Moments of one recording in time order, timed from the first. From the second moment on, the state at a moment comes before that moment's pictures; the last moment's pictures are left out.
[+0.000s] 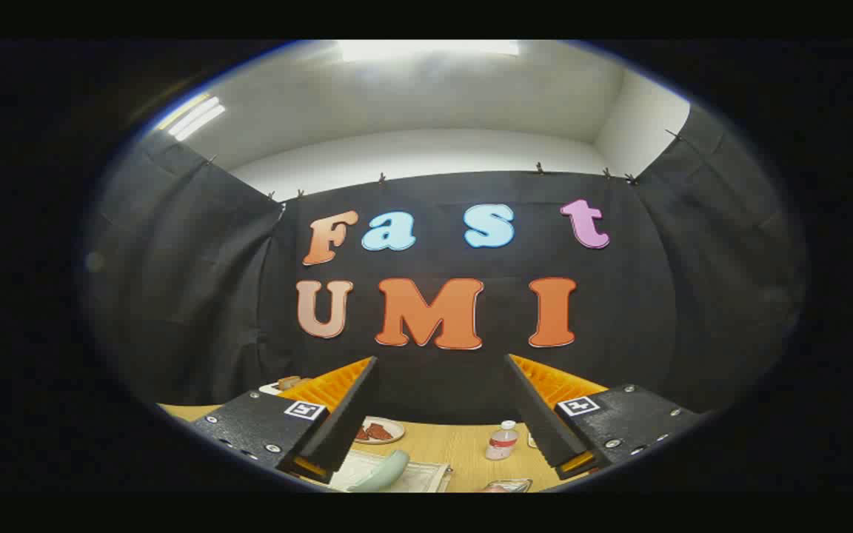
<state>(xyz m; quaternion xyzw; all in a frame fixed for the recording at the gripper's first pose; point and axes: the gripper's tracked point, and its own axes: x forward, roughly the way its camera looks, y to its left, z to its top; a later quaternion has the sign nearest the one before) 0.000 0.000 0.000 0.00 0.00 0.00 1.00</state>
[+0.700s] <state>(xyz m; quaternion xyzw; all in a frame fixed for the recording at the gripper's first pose) 0.004 0.035 0.005 0.01 -0.01 0.05 1.00</state>
